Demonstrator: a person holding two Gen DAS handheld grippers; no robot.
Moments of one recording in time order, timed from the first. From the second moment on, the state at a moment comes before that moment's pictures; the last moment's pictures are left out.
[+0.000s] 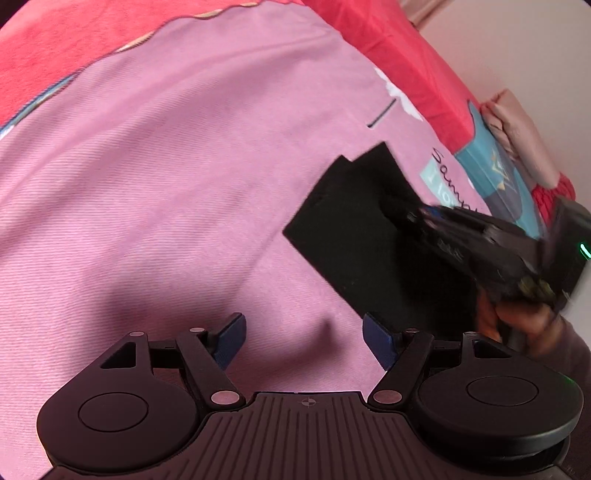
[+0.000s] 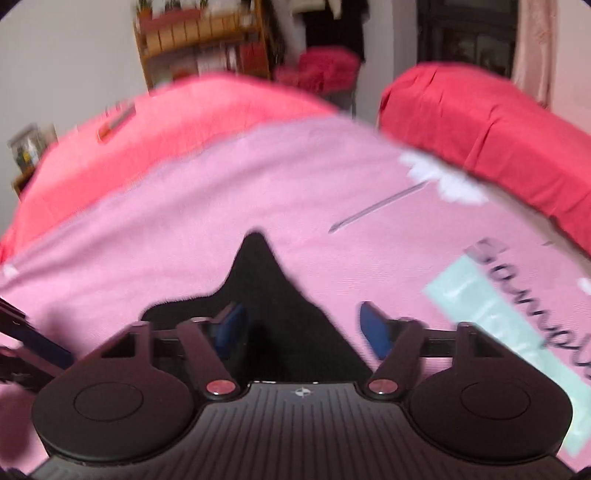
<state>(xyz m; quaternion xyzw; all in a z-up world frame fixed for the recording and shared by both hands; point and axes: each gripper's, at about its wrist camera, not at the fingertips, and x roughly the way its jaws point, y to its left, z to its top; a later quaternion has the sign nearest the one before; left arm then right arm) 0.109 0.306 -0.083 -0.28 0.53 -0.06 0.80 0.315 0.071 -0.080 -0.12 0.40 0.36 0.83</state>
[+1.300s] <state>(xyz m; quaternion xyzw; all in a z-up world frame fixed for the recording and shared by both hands) 0.218 0.185 -0.096 -0.15 0.52 -0.16 0.82 0.173 -0.124 -0.118 0.23 0.45 0.17 0.85</state>
